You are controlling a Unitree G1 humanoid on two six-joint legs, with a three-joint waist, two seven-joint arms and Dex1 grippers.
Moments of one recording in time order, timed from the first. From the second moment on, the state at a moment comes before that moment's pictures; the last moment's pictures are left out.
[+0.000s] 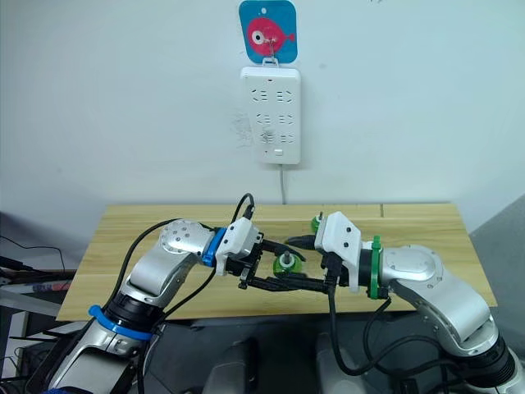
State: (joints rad) left arm -0.51 0.48 -0.30 -0.04 -0.34 0.19 -1.37; right arm -0.29 -0.66 0.18 -0.67 0.56 0.69 0.78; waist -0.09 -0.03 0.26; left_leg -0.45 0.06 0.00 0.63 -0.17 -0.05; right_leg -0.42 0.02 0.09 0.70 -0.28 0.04
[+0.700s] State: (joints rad) left arm -0.52 0.44 -0.24 0.01 -0.38 0.29 -1.24; right arm -0.30 -0.64 0.06 -0.62 0.68 0.73 0.76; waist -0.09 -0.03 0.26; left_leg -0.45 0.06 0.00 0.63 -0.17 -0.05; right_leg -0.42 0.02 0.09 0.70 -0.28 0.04
